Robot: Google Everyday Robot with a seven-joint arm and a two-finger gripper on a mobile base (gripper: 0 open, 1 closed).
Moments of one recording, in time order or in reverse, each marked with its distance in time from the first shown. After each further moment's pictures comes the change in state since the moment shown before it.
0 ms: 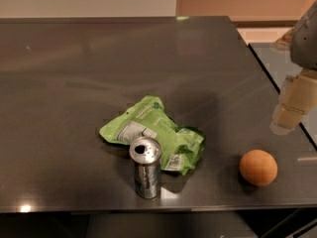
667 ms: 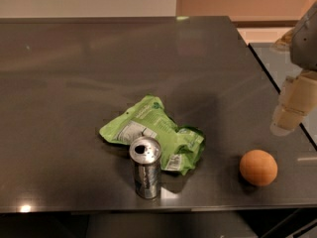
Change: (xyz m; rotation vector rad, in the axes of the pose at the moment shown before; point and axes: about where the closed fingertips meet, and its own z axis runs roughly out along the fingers) arm 0.000 0.001 0.000 -0.002 -0.002 -0.002
